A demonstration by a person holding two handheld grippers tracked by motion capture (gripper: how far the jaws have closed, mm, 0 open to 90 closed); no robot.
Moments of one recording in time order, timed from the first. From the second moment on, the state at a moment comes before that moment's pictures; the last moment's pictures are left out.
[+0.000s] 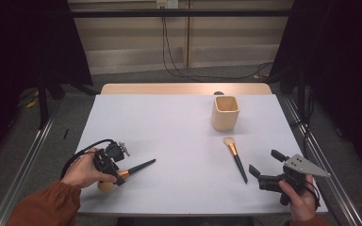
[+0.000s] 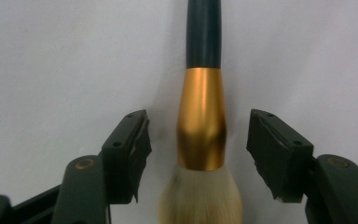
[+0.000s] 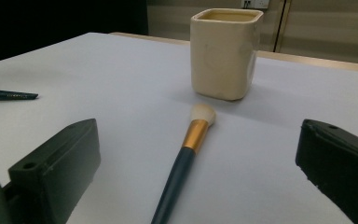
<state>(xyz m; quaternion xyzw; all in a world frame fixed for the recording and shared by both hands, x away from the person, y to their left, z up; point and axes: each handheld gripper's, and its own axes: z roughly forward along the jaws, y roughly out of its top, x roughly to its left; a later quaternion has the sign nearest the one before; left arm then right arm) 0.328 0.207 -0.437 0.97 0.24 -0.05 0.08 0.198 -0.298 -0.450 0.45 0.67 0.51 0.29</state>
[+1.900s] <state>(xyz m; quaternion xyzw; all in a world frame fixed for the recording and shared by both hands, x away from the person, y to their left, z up) 0.333 0.219 -0.432 0.95 0.28 -0.03 0.12 0.199 -0.298 -0.450 0.45 0.68 0.51 0.28</state>
